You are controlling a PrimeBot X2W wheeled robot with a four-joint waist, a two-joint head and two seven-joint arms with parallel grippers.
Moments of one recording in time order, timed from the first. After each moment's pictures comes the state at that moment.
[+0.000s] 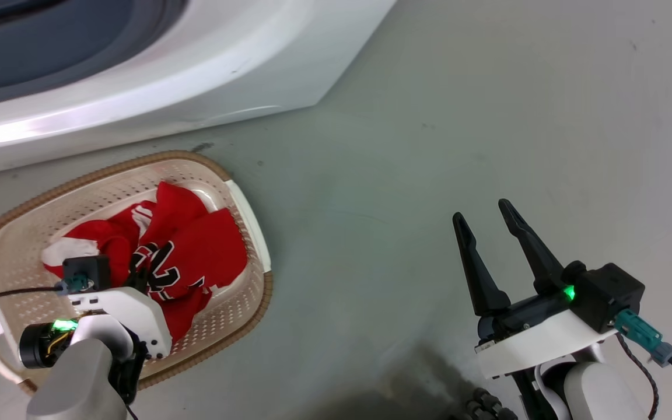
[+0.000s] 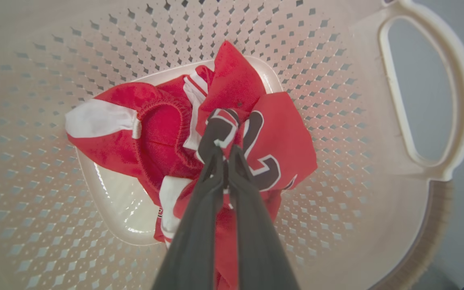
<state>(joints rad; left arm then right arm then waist) -0.50 0.33 -0.28 0.91 -0.51 -0.04 -0.13 -0.14 -0.05 0.23 -0.02 0.23 0.13 -0.16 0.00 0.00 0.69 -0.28</state>
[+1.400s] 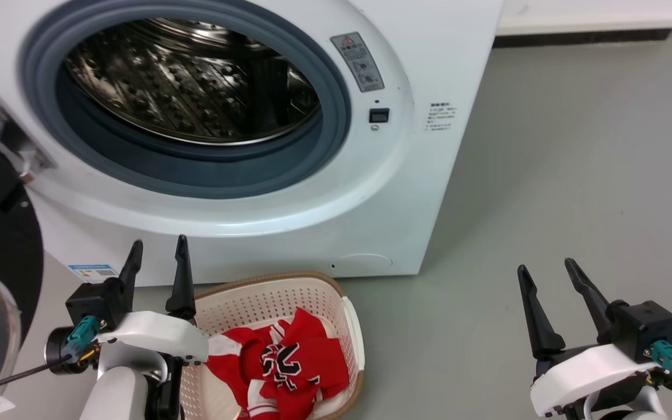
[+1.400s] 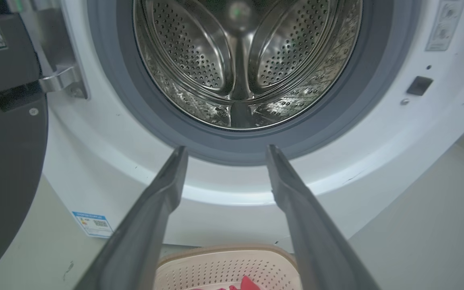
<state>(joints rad) -0.23 0.16 -0.04 0.38 -0.33 -0.03 -0.26 0.02 -0.05 0.04 -0.07 0.10 0.13 -0.01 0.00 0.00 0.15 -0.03</state>
